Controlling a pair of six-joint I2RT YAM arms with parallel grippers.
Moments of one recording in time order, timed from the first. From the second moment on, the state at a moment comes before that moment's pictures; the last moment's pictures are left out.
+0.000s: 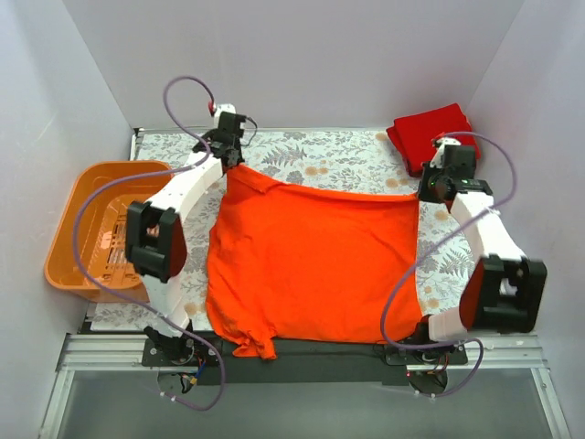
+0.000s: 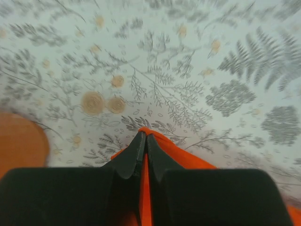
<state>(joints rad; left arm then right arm) -0.34 1.81 1.66 -0.50 -0.50 -0.31 -0.05 1.35 1.13 -0.48 -0.09 0.08</state>
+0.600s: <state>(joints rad) -0.26 2.23 1.84 -0.52 -0.31 -0.41 -0.07 1.88 1.24 -0.22 -0.12 0.10</state>
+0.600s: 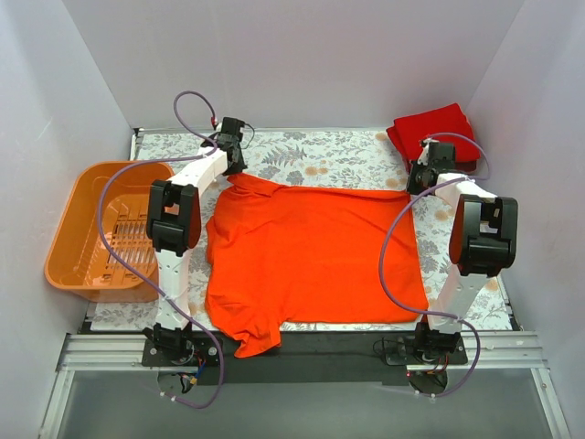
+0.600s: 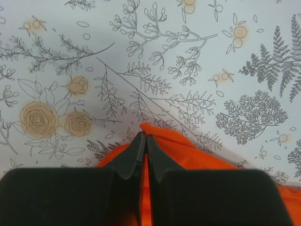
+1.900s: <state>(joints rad) -0.22 2.31 2.07 -0.65 -0.20 -0.48 -0.07 2.01 1.40 -0.24 -0.12 0.12</state>
